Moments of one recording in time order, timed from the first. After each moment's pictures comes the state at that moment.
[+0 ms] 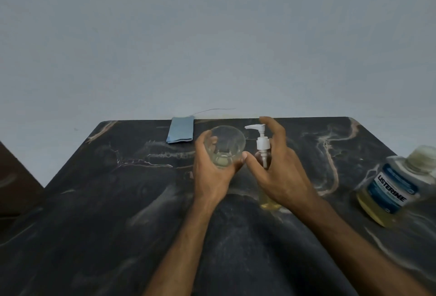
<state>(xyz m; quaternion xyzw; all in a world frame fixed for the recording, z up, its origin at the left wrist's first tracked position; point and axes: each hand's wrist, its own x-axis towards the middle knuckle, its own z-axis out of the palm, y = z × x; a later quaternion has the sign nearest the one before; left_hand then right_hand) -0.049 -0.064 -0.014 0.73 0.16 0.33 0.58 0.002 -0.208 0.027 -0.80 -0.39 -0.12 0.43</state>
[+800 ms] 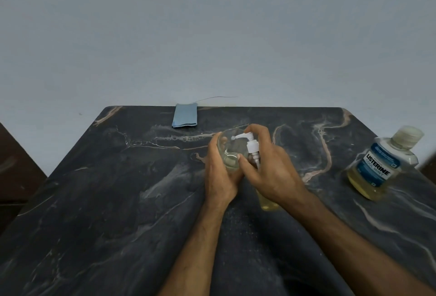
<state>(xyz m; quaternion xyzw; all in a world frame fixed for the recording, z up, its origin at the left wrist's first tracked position) -0.084 -0.089 -0.044 0.70 0.17 0.32 0.61 -0.052 -0.203 0.022 -0.82 -0.41 -0.11 0.37</state>
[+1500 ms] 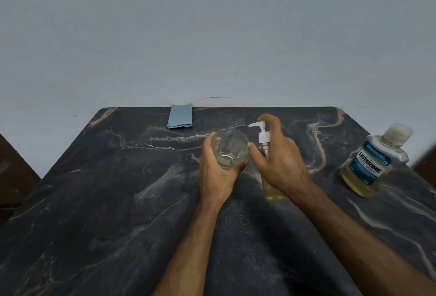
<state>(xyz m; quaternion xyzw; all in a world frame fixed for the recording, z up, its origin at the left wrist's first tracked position) -0.083 -0.088 -0.045 0.74 0.15 0.35 0.56 -0.032 -0.218 0.026 -0.86 -0.33 -0.15 0.37</state>
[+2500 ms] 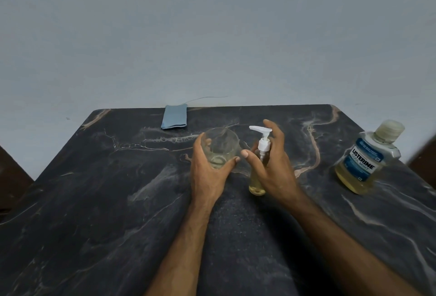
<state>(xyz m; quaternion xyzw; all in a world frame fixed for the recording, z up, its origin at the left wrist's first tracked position) -0.079 -0.083 -0.048 0.75 0.18 0.34 0.54 -0.022 -0.228 -0.017 -0.76 -0.34 -0.10 0.54</state>
